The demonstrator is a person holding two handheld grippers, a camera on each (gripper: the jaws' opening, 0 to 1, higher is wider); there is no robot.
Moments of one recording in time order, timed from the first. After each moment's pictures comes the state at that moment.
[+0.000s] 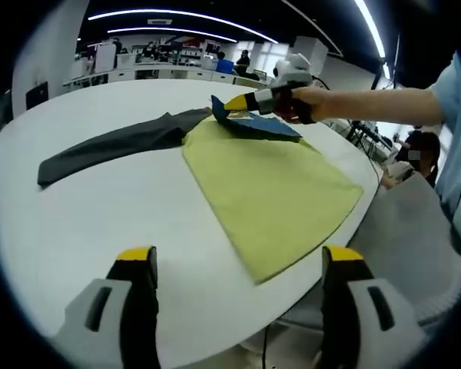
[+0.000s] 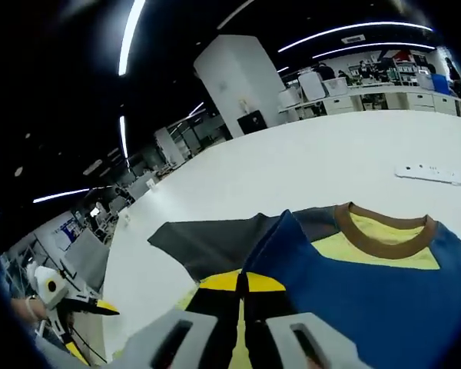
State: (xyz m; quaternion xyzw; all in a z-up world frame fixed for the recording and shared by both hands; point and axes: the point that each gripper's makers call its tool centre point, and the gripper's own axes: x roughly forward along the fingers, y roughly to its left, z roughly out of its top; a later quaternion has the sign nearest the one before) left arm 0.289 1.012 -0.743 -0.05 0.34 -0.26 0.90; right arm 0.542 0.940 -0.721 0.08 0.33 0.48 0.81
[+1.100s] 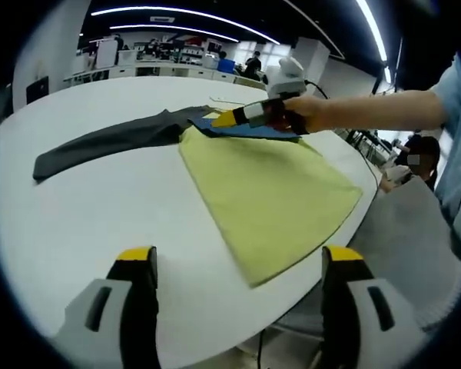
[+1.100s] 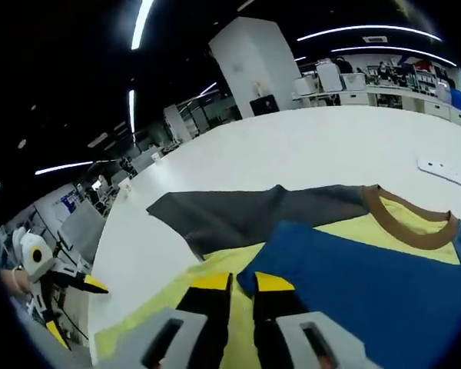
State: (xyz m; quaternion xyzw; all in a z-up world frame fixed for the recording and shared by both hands) left arm 0.291 1.006 -0.746 -0.06 0.34 -0.26 0.90; right arm 0.515 0.952 -0.746 0.00 0.33 0.51 0.80
